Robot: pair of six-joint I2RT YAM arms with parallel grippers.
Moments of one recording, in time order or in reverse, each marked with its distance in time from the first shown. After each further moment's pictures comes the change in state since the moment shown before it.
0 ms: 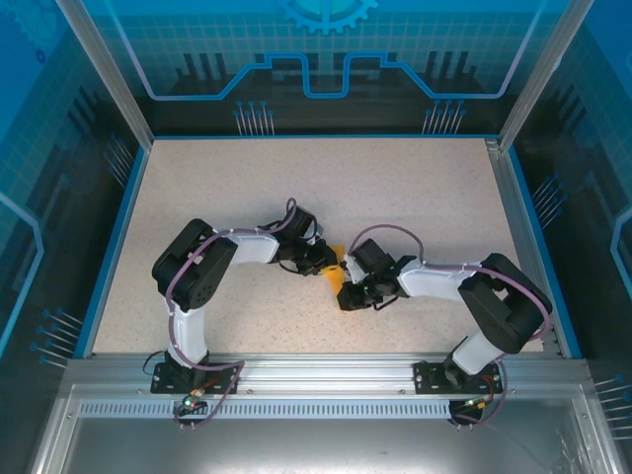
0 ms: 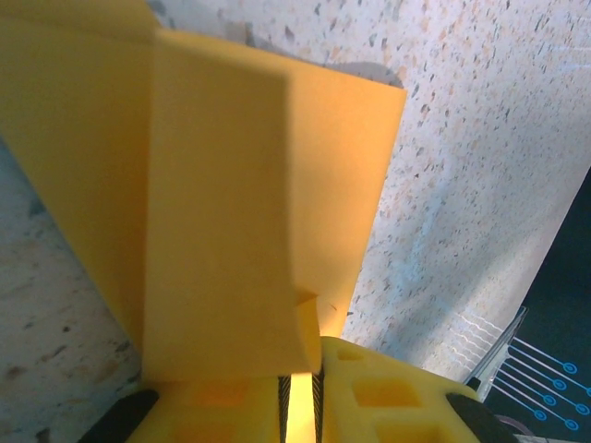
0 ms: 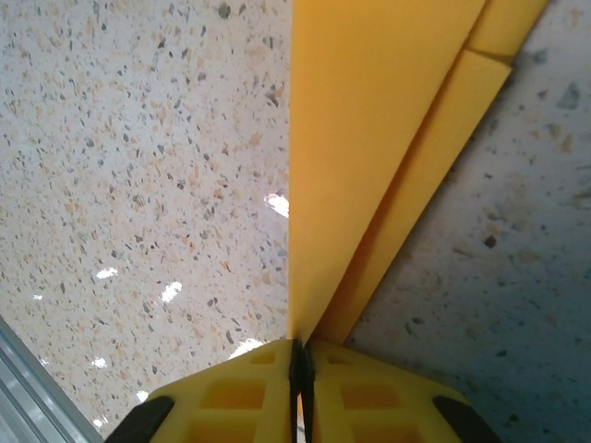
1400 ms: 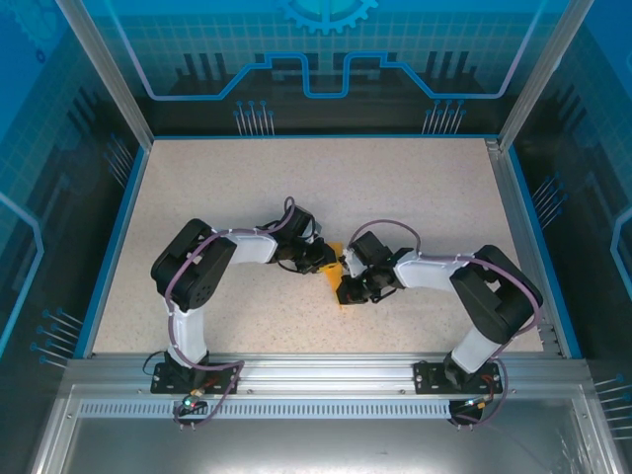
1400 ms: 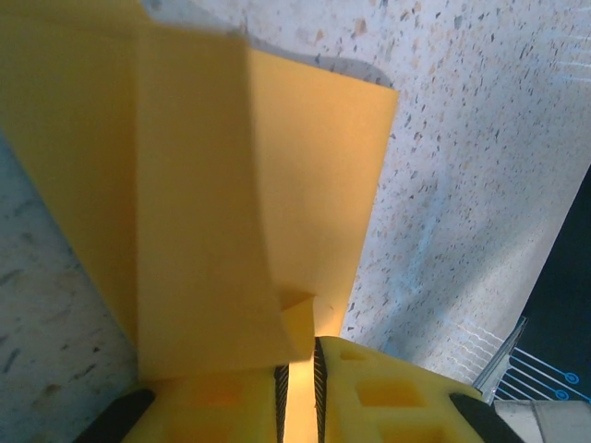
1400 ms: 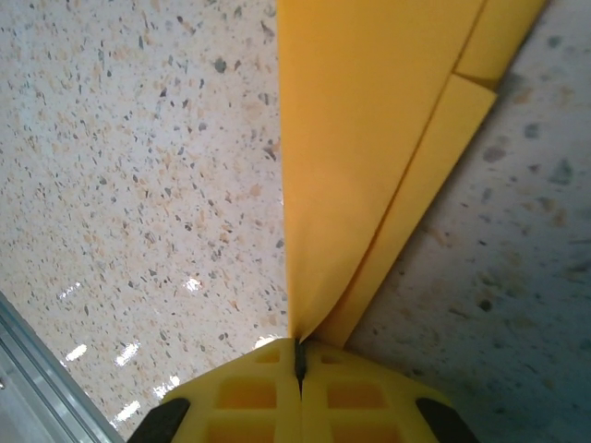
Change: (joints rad) left arm 0.009 -0.004 -0.011 0.029 -0.015 0.003; right arm -0.045 0.077 0.074 -0.030 -0.065 -0.001
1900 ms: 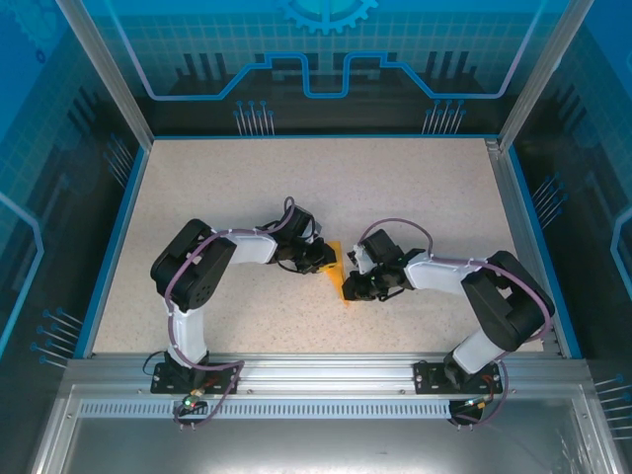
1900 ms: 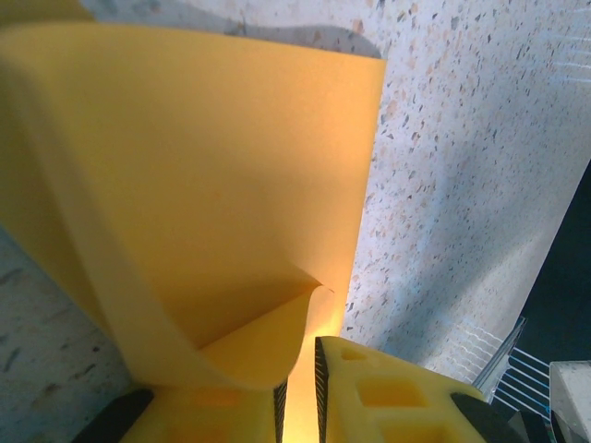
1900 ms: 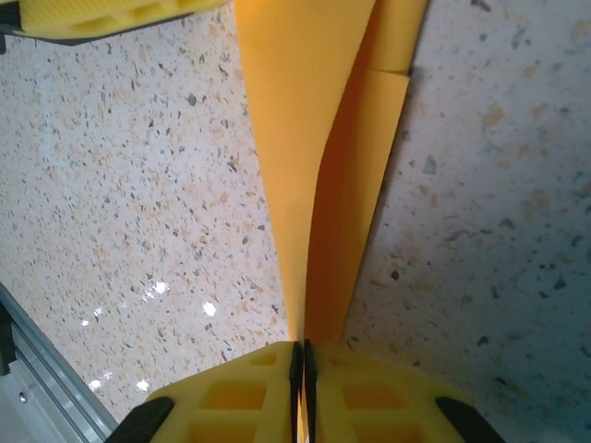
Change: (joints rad) left arm 0.000 -0.004 -0.007 0.011 0.000 0.000; right arm -0.064 -0.075 -0.057 0.032 -0.011 0.028
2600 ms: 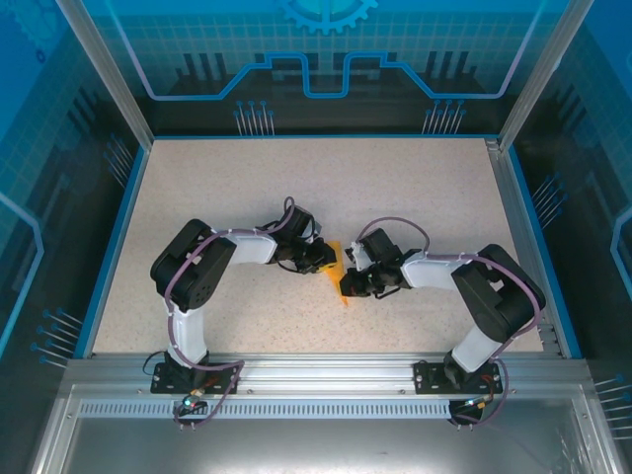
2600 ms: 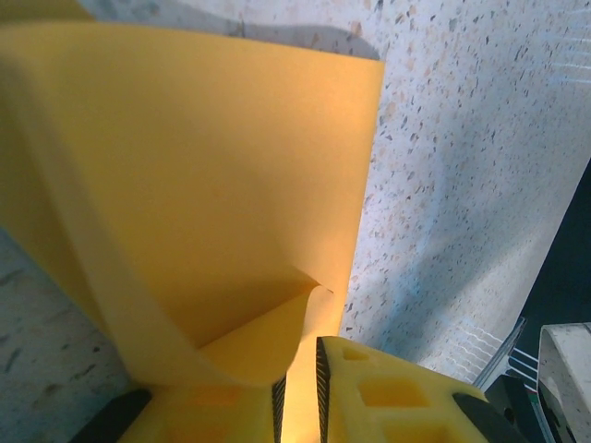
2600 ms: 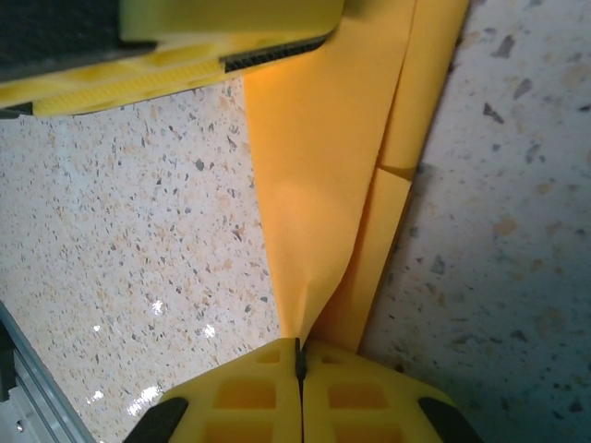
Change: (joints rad) left arm 0.000 0.000 0.000 0.001 0.000 0.000; right arm -0.008 0.066 -0.006 0.130 -0.014 -0.004
